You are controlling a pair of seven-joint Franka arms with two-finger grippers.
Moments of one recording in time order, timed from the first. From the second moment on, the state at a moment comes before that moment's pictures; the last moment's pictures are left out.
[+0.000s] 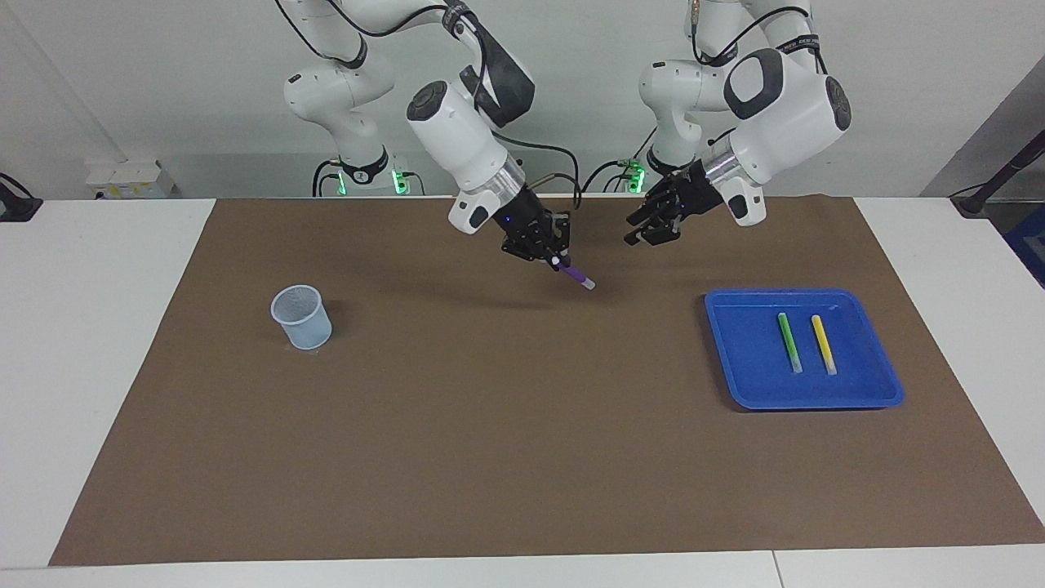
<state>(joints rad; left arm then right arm) -0.14 -0.17 -0.08 -2.10 -0.65 1.86 -1.17 0.57 0.10 0.02 -1.97 0.58 2.44 0.32</state>
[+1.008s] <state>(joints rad) 0.15 -0.17 -0.07 -2.11 -0.21 1.89 0.06 0.17 0.02 0.02 -1.81 -0.03 1.80 -0.55</state>
